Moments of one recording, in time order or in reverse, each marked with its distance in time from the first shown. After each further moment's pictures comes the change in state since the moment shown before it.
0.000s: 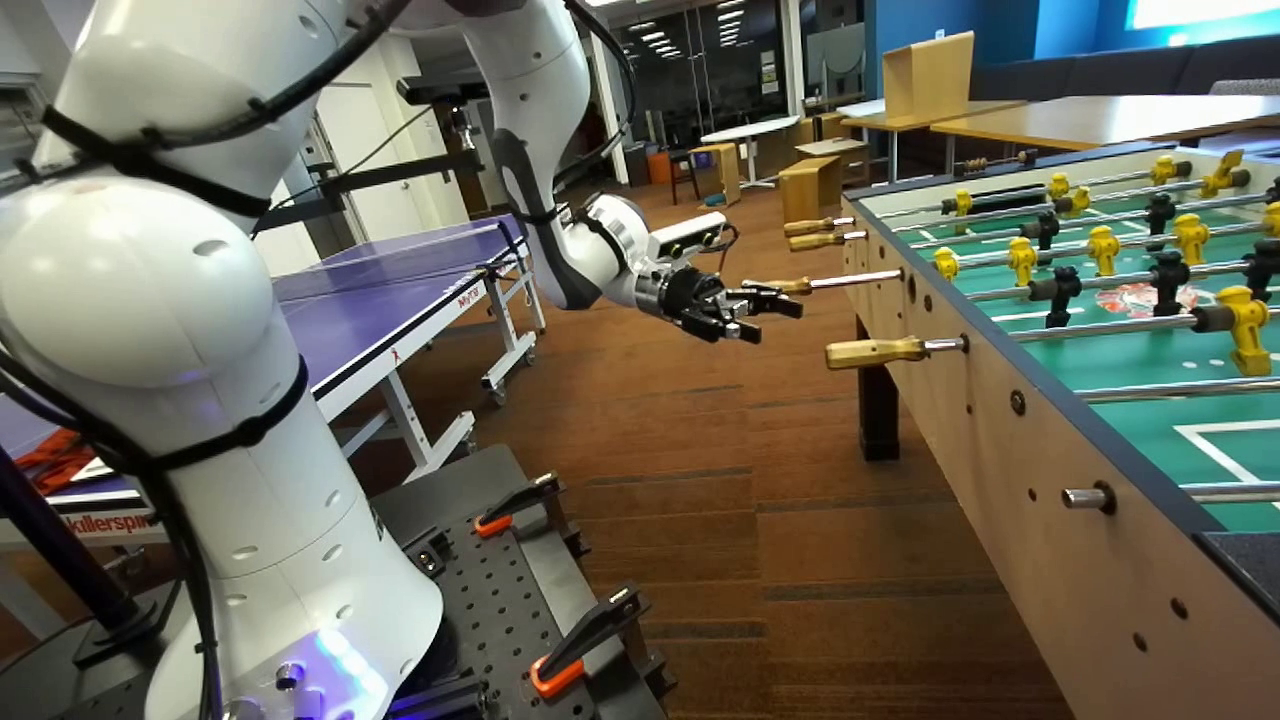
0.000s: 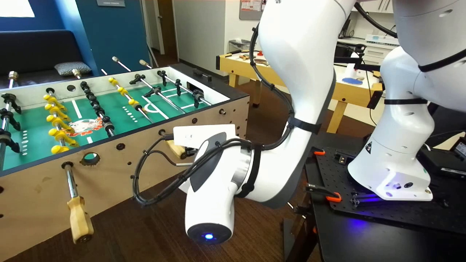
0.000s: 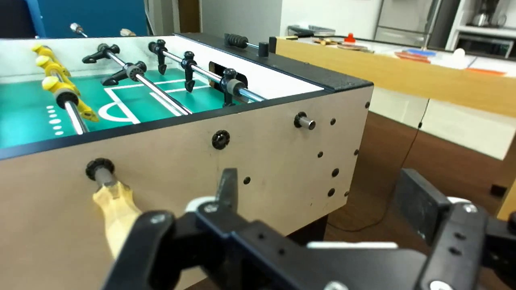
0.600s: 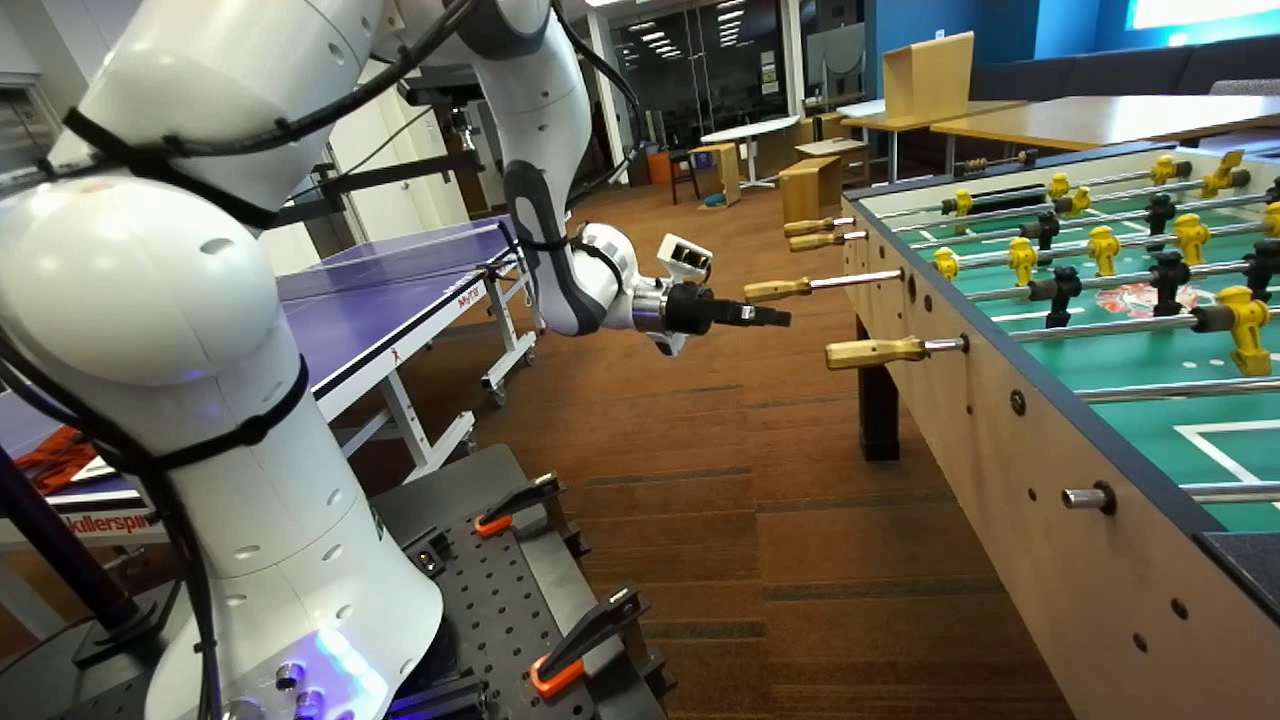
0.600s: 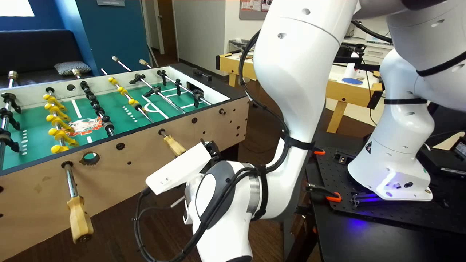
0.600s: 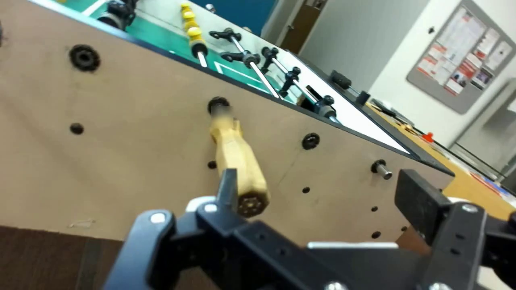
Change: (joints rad) arm 0.022 0.102 0.031 0.043 -0.282 0.048 -0.424
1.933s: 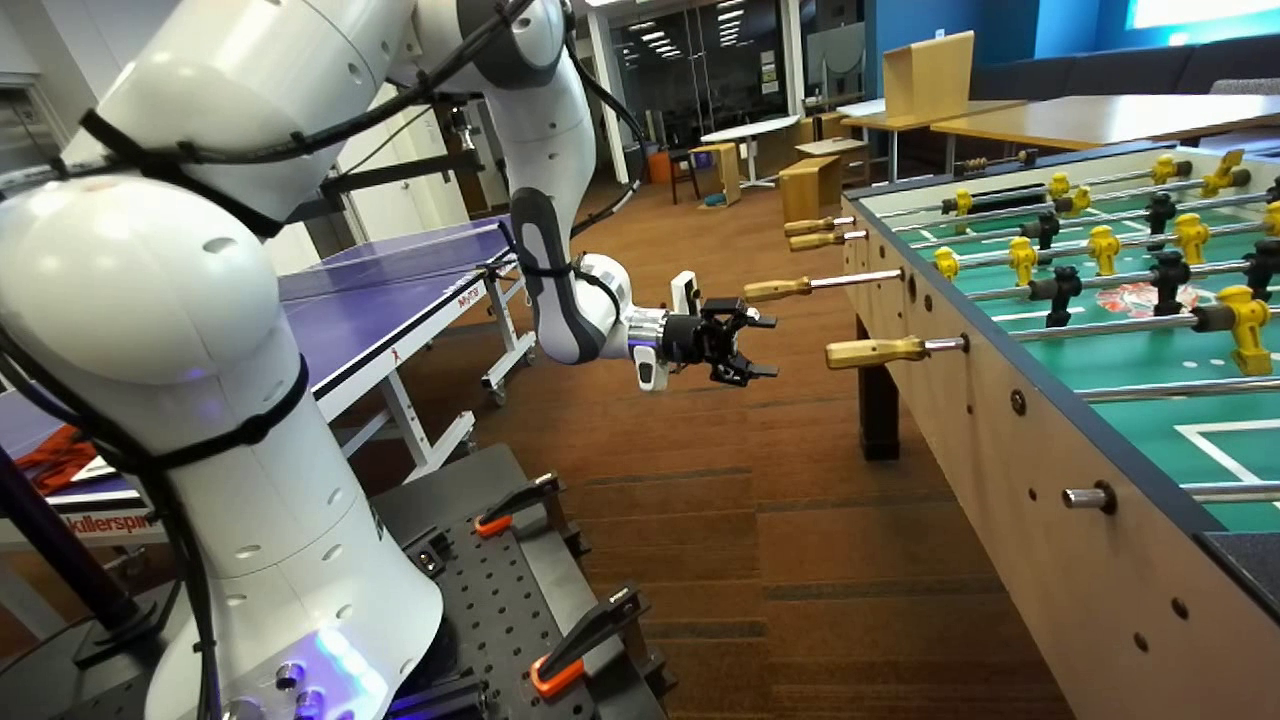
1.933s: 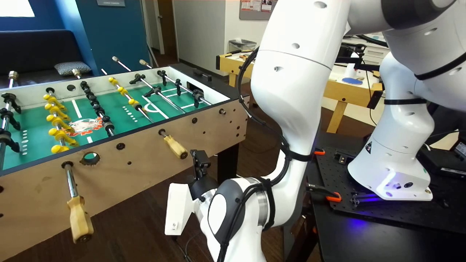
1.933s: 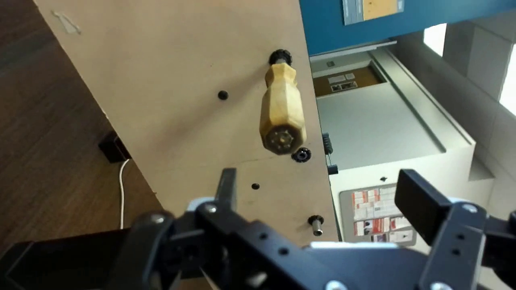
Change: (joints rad) arm 0.010 0.076 -0.003 -0.011 -0.078 0.031 -0.787
